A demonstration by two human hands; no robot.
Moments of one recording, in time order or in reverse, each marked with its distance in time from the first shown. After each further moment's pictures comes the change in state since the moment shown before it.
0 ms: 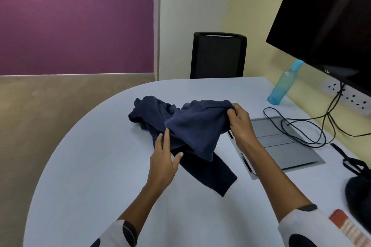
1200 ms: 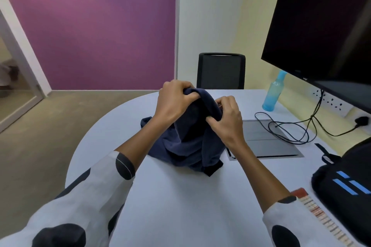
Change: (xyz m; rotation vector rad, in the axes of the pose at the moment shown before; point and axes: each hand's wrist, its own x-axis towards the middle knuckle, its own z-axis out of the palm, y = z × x) left_hand -0.140 0.271 -0.074 0.094 0.291 0.278; right_hand -0.164 -0.031 -0.130 -0.454 0.095 -0.649
